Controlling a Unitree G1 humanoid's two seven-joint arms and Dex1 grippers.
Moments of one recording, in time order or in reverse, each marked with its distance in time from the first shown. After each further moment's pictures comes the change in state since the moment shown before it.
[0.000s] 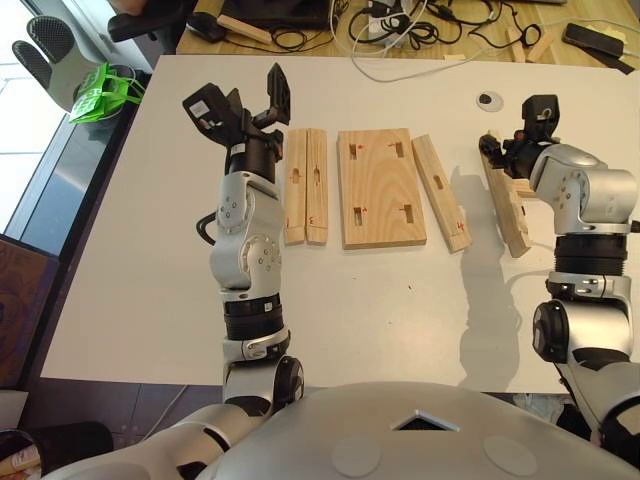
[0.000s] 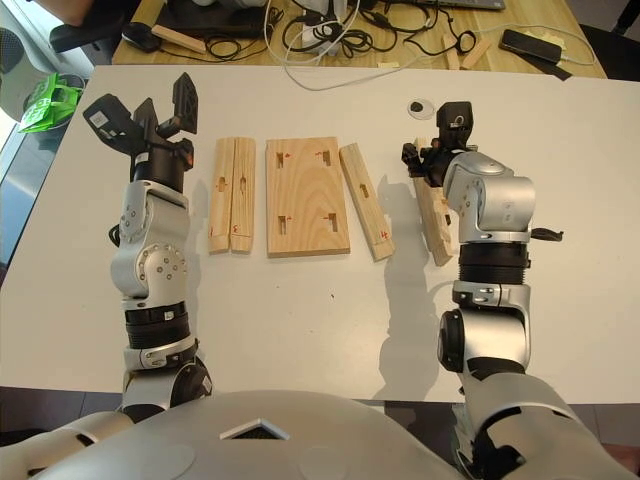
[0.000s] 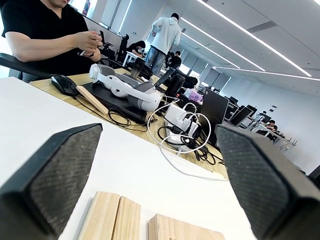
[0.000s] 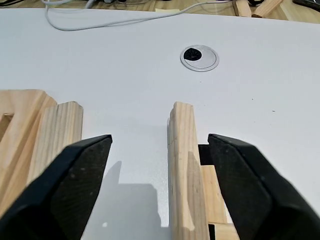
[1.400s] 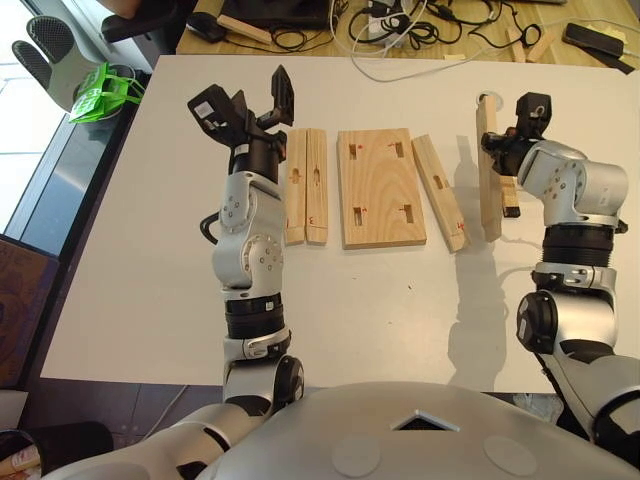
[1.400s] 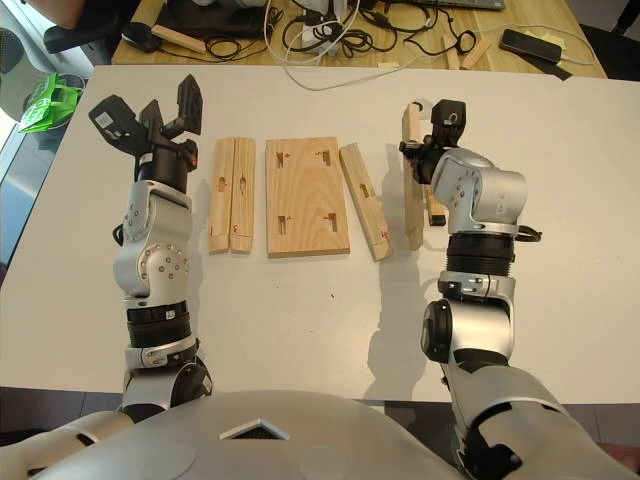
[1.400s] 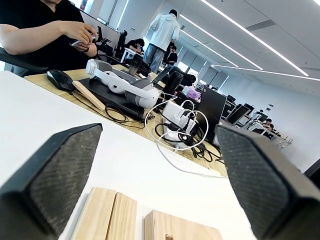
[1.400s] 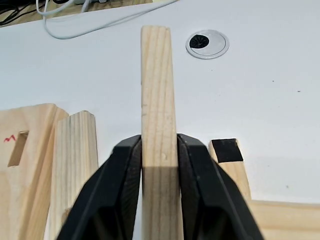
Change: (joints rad) left arm -0.005 0.000 -0.004 0.016 -0.019 0.003 0.001; right arm -0.040 0.082 -0.056 0.013 0.032 -0.002 -0.055
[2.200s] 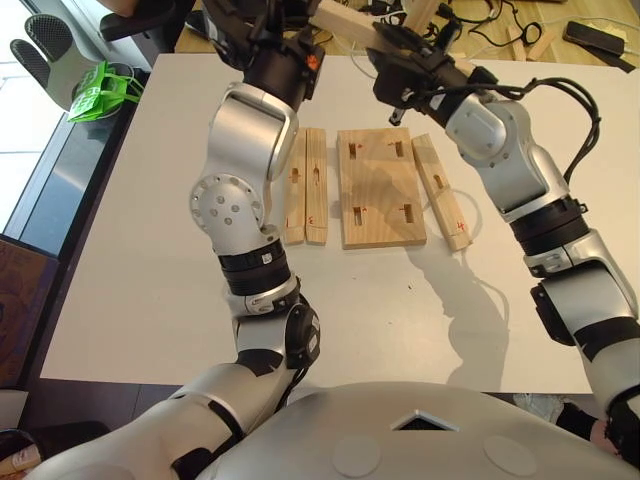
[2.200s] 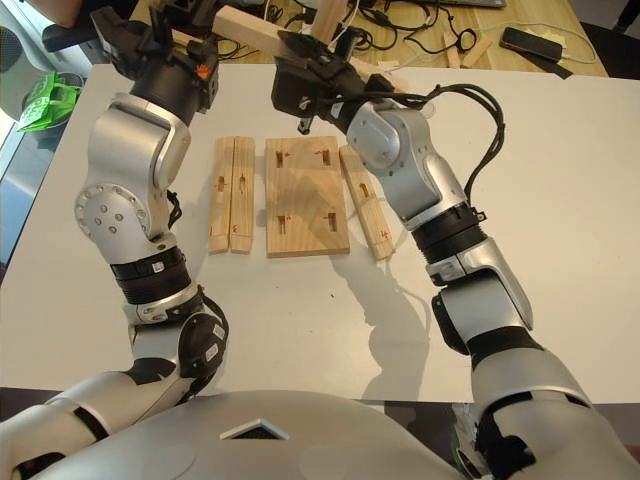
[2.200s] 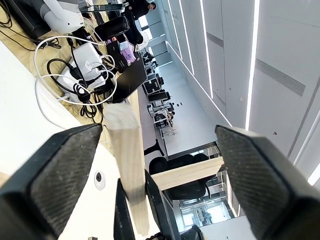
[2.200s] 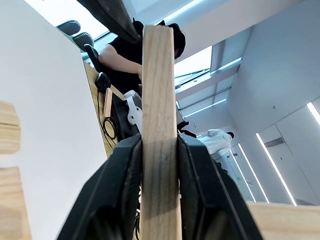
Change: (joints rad) left arm -0.317 -0.066 0.106 -0.055 -0.859 0.269 0.471; right arm -0.170 -0.093 0.630 0.112 -0.647 -1.120 0.151
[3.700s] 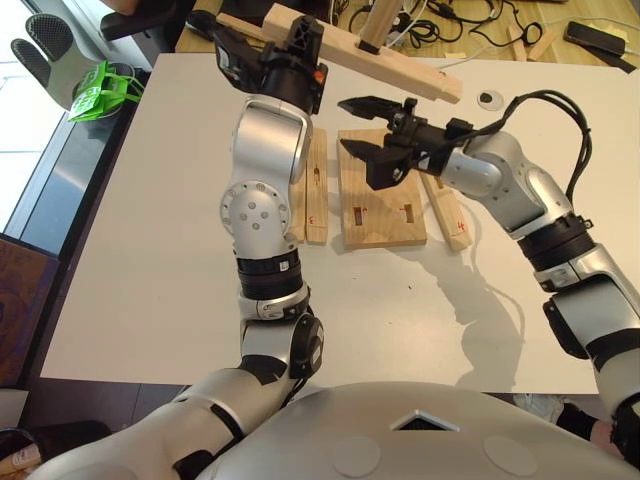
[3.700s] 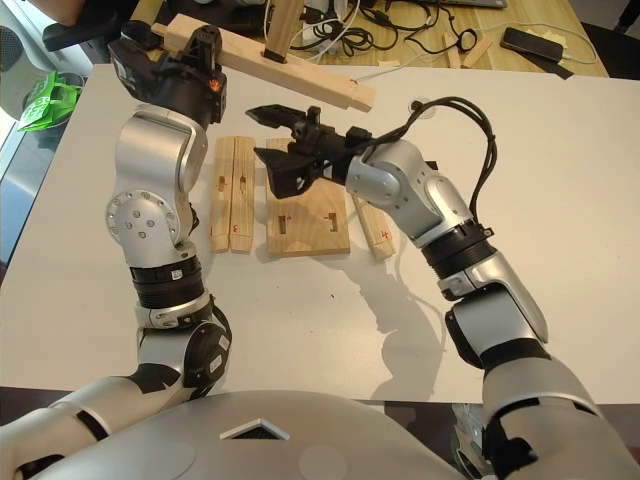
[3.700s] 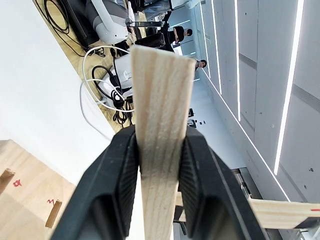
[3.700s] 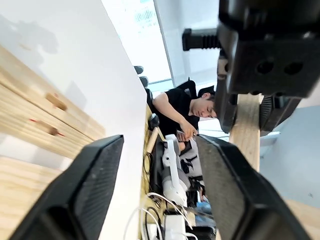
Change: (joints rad) left arm 0.038 -0.016 -0.090 0.030 0.109 -0.215 0.120; right arm 0.122 -0.111 0.072 -0.071 -0.035 -0.360 0.180
